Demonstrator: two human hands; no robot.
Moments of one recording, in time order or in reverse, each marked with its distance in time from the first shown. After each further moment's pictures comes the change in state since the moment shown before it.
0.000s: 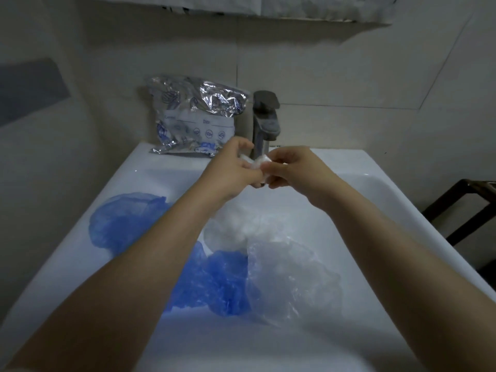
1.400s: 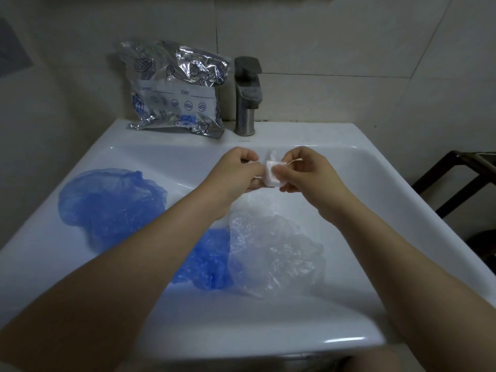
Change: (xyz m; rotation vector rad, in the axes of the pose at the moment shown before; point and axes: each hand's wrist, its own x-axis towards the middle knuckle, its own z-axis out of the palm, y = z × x) left_hand -0.018 -0.017 0.049 -0.299 -0.038 -0.246; right_hand -0.042 0.056 -0.013 0.114 0.170 0.045
